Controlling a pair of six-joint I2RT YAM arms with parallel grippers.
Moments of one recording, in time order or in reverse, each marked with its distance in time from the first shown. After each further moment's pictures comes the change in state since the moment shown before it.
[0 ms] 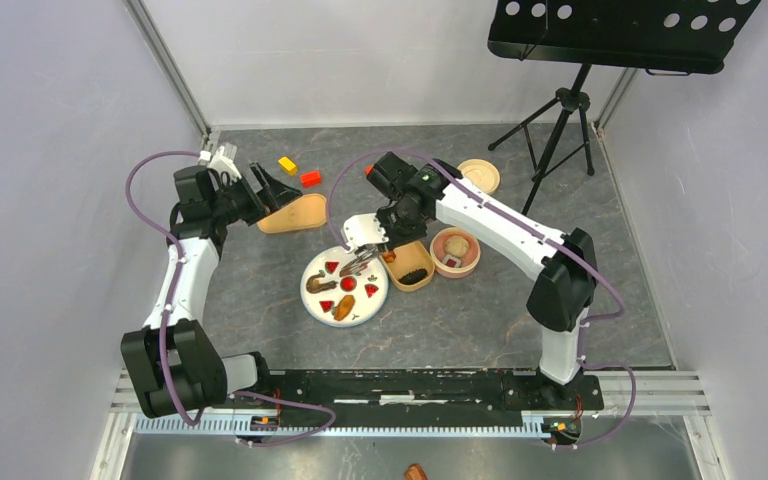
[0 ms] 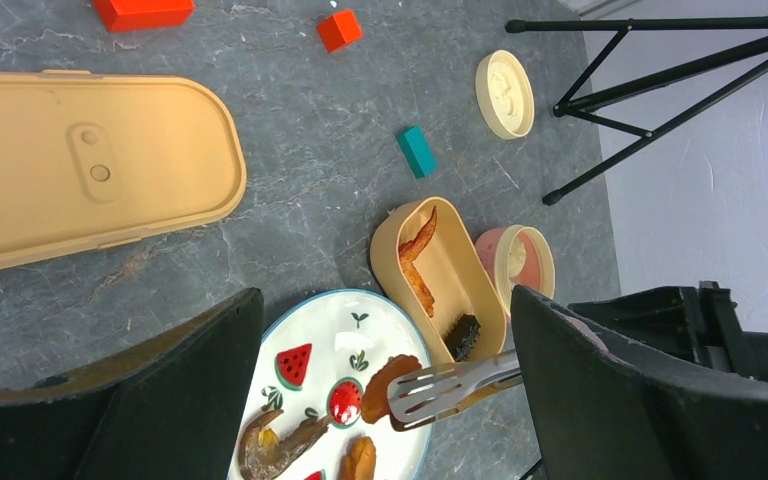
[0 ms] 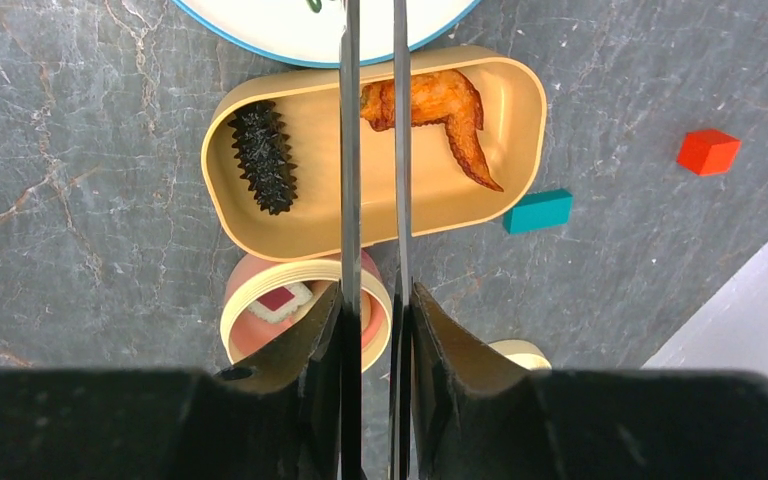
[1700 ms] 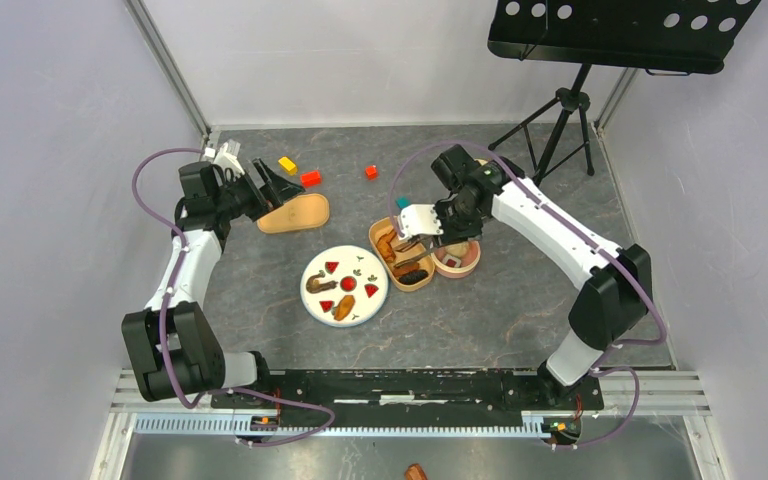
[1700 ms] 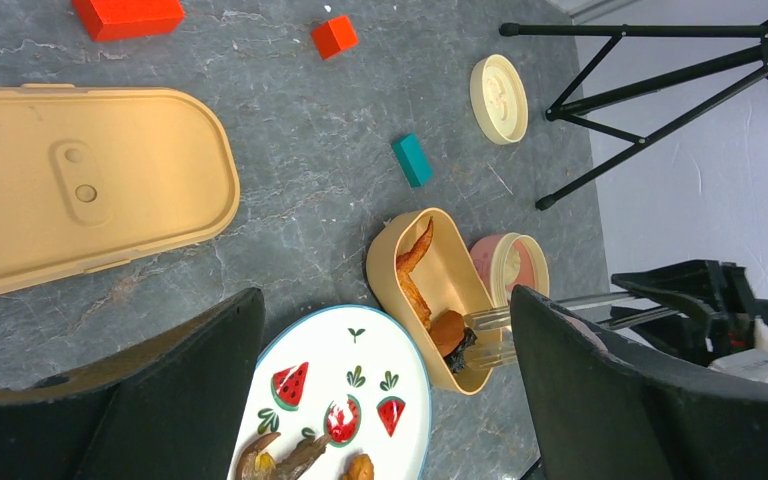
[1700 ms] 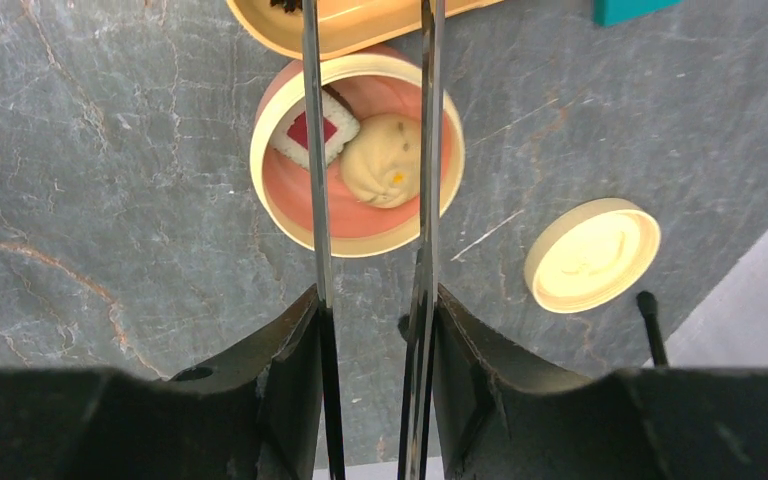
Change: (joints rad) left arm -0.013 0.077 0.014 0.072 0.018 -0.030; right arm -0.232 -0.246 -0.314 0.027 0.028 -0.063
